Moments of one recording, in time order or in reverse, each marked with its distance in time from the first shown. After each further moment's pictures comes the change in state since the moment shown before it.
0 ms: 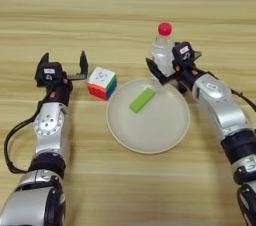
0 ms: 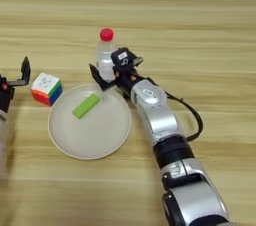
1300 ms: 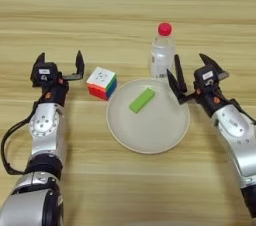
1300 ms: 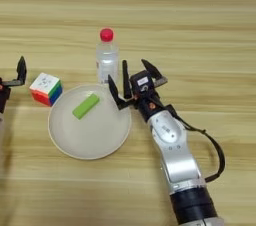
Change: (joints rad) left arm 0.016 0.009 0.023 -0.036 -0.018 0.020 -0.030; right arm 0.351 -0.054 0.002 -0.441 -0.081 -0.047 -0.118
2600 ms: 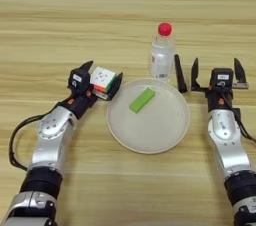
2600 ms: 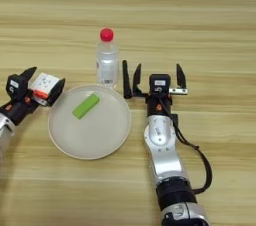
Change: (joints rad) left arm 0.155 0.015 -0.190 -0.347 -0.076 0.329 -0.360; right arm -0.059 0.132 -0.126 0.384 -0.137 -0.356 -0.503
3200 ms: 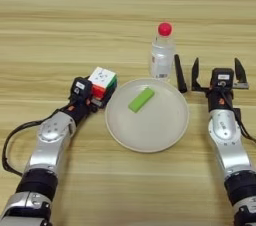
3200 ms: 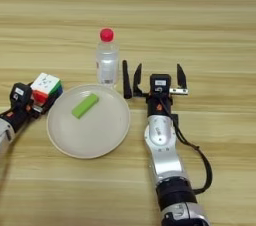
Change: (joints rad) left arm -0.001 0.045 -0.041 0.089 0.126 0.074 0.098; right arm 0.000 0.001 -0.004 -0.001 0.000 0.000 0.000
